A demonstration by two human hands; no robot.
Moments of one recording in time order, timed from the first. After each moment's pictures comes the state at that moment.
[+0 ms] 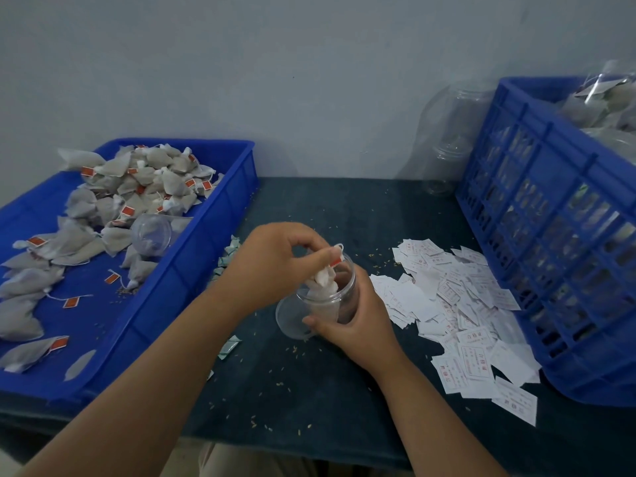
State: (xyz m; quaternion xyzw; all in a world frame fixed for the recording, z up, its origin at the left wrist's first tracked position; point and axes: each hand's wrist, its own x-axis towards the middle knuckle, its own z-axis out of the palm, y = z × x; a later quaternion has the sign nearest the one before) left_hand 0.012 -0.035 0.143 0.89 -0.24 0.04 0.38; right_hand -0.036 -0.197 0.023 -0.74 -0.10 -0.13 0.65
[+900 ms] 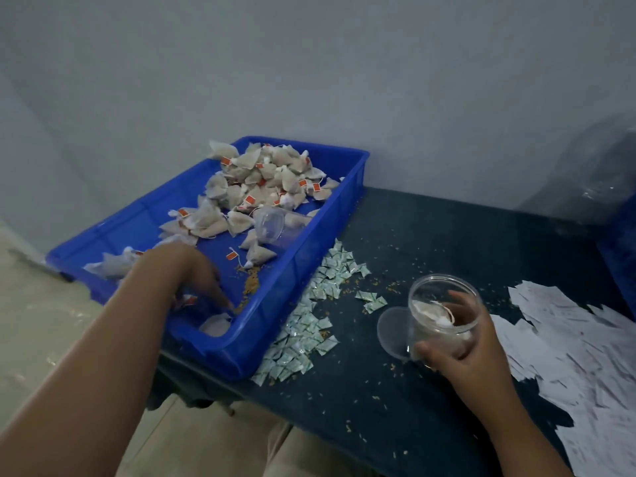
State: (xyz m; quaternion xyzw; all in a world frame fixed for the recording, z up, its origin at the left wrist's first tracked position) left_hand 0.032 0.231 0.143 0.90 0.19 -0.39 -0.03; right_hand -0.038 -0.200 0.013 -0.78 -0.10 -0.09 0.62
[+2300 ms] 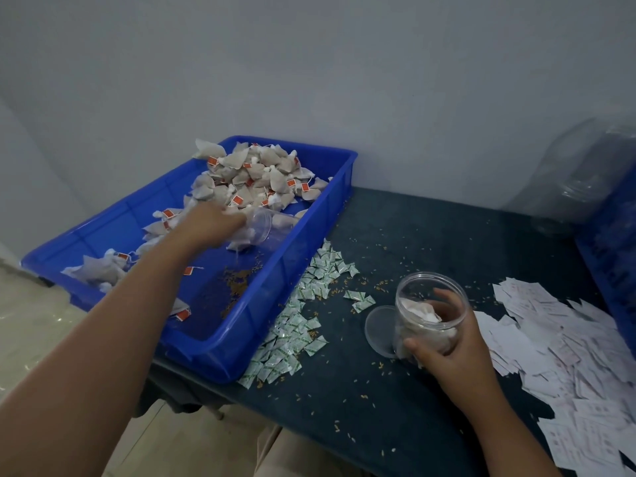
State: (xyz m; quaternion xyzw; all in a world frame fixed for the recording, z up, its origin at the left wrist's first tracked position) left_hand 0.079 0.214 0.142 0.94 0.18 0.03 0.30; right_hand -0.037 -0.197 0.017 -0.78 -0.10 -0.09 0.61
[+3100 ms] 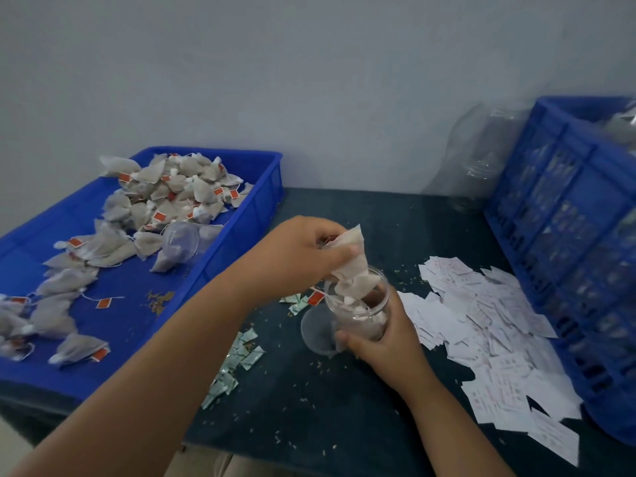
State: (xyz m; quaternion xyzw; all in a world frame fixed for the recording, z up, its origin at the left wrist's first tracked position) left_hand 0.015 -0.022 0.183 0.90 -0.19 -0.04 0.38; right_hand -0.033 -0.201 0.018 -0.74 -0.08 -0.09 0.66
